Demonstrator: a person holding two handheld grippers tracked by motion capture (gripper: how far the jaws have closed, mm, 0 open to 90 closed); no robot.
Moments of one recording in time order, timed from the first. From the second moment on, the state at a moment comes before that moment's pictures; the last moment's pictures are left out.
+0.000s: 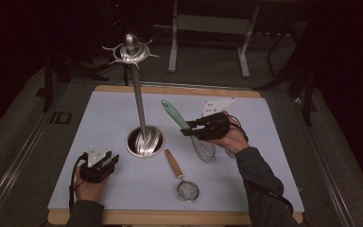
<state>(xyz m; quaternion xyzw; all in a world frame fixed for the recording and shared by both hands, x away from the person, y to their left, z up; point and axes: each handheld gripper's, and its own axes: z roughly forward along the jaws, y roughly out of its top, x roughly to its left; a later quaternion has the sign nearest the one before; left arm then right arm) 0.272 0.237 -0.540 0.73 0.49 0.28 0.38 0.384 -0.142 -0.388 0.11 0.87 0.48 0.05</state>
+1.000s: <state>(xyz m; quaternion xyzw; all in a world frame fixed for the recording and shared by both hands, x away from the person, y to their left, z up) 0.272 0.237 -0.540 0.73 0.49 0.28 0.38 0.378 -0.108 -0.337 0.05 0.86 0.51 0.05</state>
